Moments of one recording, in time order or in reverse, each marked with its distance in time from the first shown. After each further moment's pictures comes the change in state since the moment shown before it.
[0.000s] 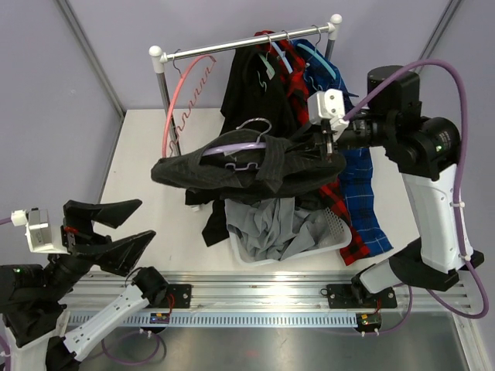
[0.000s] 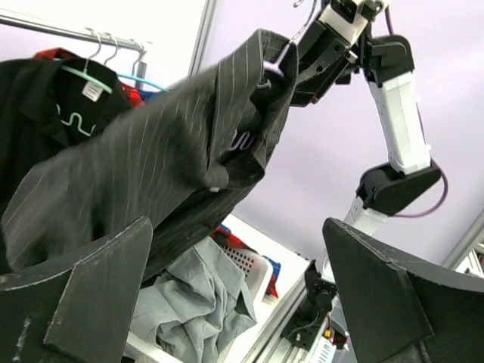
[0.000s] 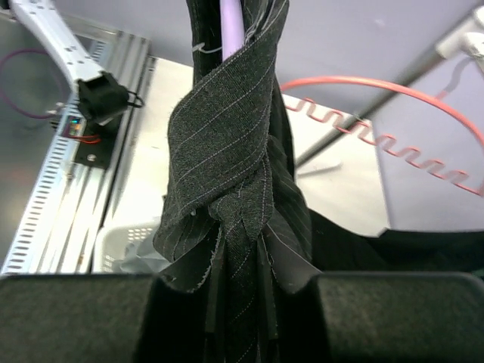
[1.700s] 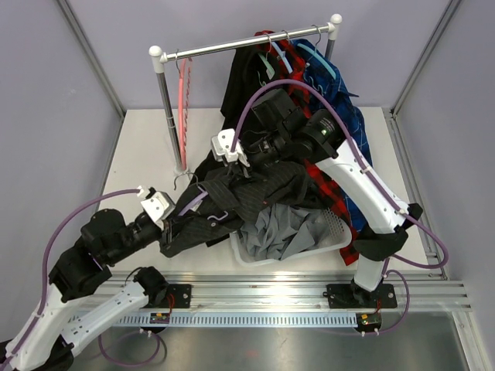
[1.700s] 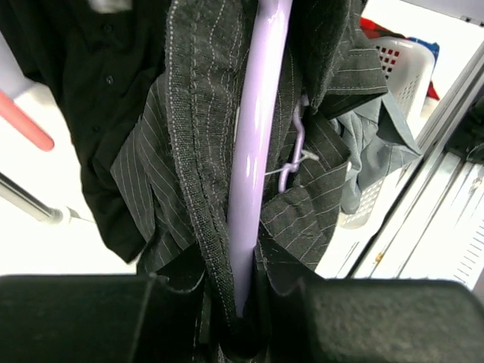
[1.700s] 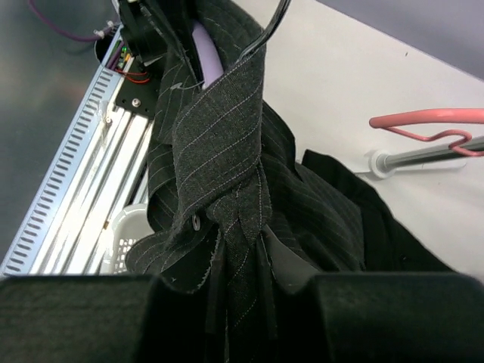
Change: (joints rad) left arm 0.003 0.238 -0.153 -0.261 0.009 0.498; right arm 0.370 0.322 0.020 -0.073 0.210 -0.124
